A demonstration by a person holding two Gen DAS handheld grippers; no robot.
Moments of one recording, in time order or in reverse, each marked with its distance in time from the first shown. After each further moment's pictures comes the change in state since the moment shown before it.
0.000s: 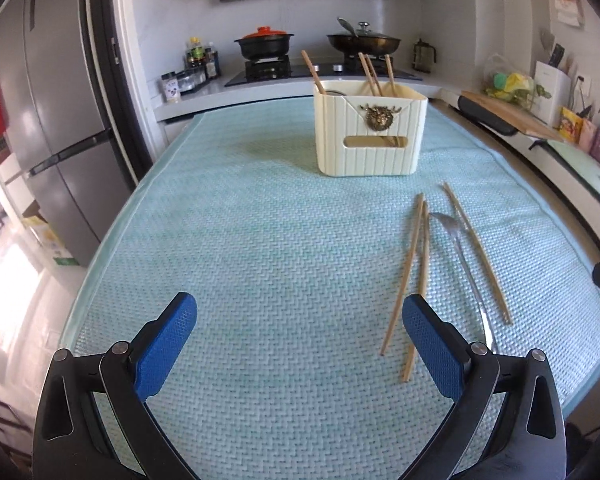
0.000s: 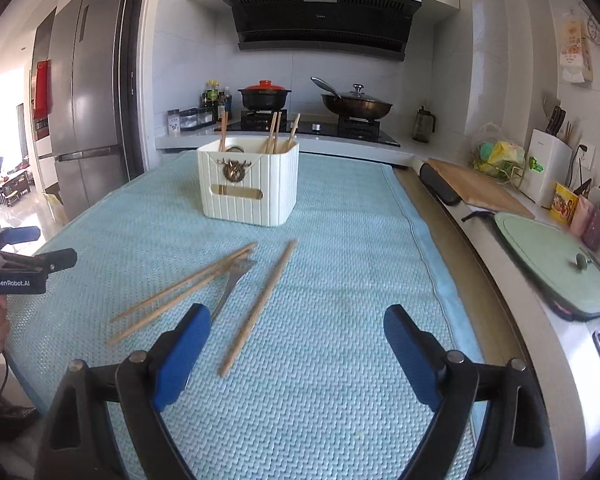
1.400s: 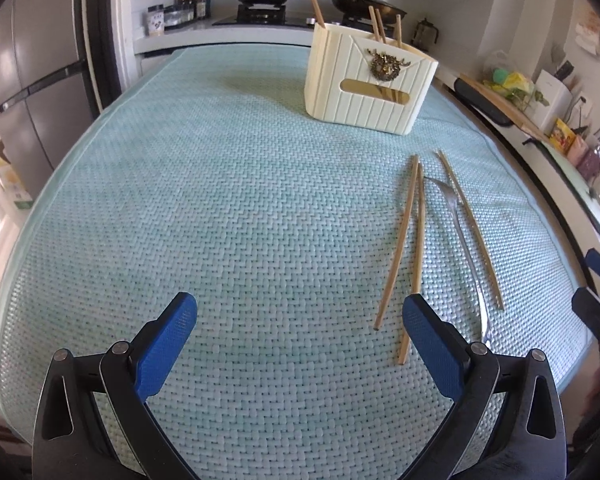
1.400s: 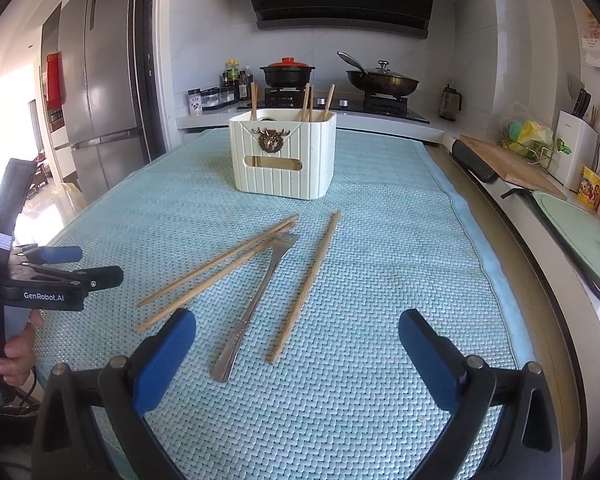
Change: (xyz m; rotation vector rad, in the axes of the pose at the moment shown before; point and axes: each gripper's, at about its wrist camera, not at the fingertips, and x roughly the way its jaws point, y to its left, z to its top) left arm 0.043 0.025 -0.021 -0.149 0.166 -0.154; right arm 0.022 0.030 -0.004 -0.016 0.063 0.096
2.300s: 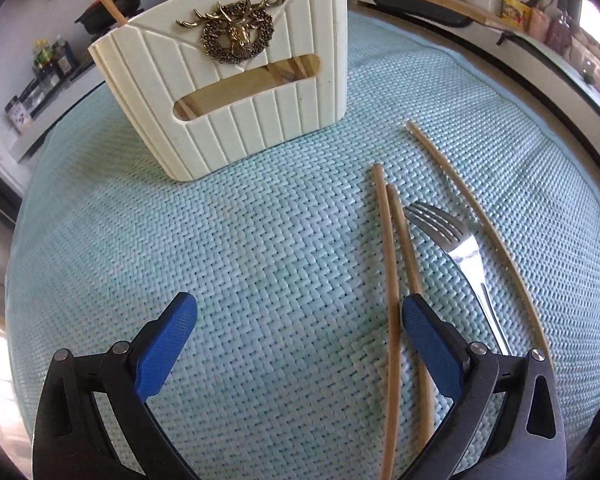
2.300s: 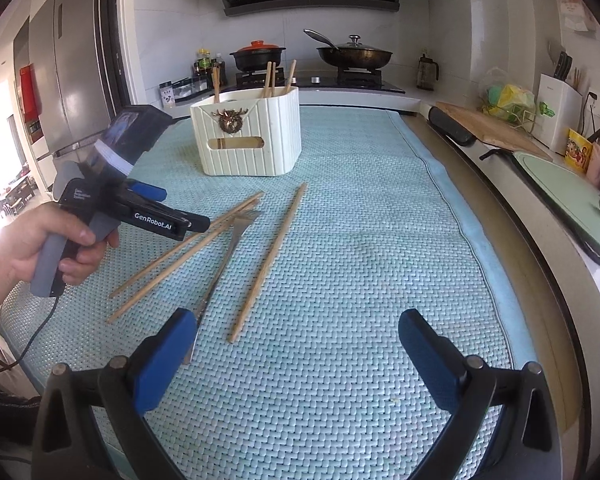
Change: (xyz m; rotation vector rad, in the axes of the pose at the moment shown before) left arm 0.130 -0.100 0.101 0.490 0.166 -0.010; right arm 0.009 -0.041 -0.010 0.106 0.077 -0.038
